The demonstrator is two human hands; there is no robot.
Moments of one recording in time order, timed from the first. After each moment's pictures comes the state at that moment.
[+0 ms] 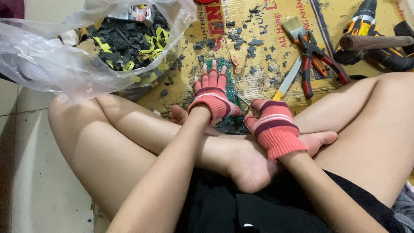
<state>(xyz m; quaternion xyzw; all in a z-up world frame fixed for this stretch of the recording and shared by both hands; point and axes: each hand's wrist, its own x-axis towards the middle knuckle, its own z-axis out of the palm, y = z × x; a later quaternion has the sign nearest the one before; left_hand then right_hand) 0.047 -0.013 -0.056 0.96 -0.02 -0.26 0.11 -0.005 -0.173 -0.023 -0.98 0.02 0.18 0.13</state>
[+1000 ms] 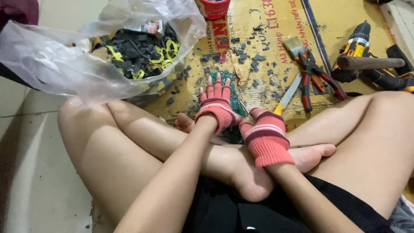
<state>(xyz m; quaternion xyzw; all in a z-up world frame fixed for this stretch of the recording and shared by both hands) 0.049 -0.015 -0.058 0.96 -0.02 -0.25 0.12 -0.009 -0.137 -0.008 -0.95 0.16 0.22 0.15</state>
